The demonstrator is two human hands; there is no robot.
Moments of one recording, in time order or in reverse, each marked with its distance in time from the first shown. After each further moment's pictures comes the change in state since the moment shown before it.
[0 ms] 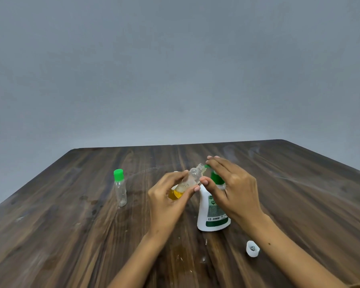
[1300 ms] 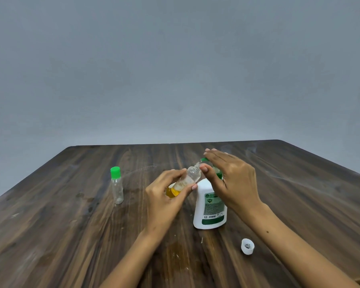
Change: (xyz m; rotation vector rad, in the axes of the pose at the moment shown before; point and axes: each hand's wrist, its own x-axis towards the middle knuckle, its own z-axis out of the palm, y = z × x) left_hand 0.000 -0.001 0.002 0.017 0.007 0.002; right_hand 0.012 0.005 -0.004 -0.001 0.041 -0.031
